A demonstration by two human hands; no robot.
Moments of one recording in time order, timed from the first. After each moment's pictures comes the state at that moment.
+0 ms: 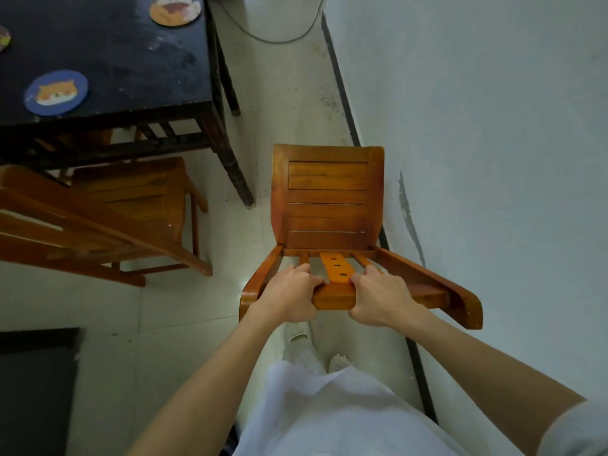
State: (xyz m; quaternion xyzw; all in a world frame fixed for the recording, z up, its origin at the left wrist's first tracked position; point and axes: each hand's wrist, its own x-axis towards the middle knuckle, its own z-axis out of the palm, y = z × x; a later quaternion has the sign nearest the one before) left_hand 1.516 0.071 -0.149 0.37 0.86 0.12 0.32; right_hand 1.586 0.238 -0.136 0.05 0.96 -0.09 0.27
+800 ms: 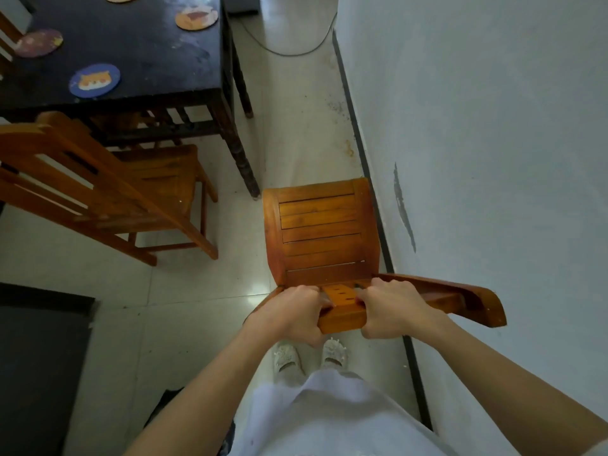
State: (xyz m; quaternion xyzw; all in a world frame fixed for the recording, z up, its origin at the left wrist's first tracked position) left_hand 1.675 0.076 -0.120 0.40 0.83 0.12 0.36; right_hand 1.729 0.258 -0.097 -0.06 0.94 -0.08 0.33
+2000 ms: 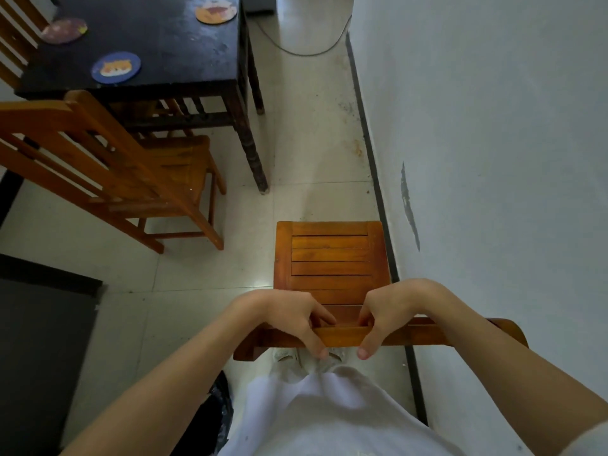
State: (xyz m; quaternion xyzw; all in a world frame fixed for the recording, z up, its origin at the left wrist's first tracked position) left_hand 1.691 0.057 -0.081 0.35 0.72 0.13 0.59; right_hand 1.729 0.245 -0.073 -0.10 0.79 -0.13 0.60
